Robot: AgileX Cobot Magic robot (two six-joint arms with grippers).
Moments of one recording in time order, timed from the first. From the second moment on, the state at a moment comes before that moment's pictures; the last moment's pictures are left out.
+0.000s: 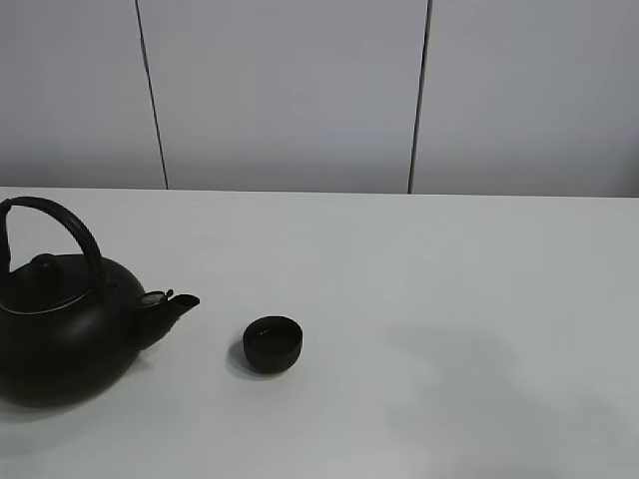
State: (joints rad) left arm -0.07 0.05 -0.88 -0.10 1.28 0.17; right arm -0.02 0.08 -0.47 0.01 1.08 0.08
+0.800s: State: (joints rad) left arm -0.07 -0.01 -0.49 -0.05 1.14 0.11; right arm -0.02 0.08 -0.47 0.01 1.08 0.08
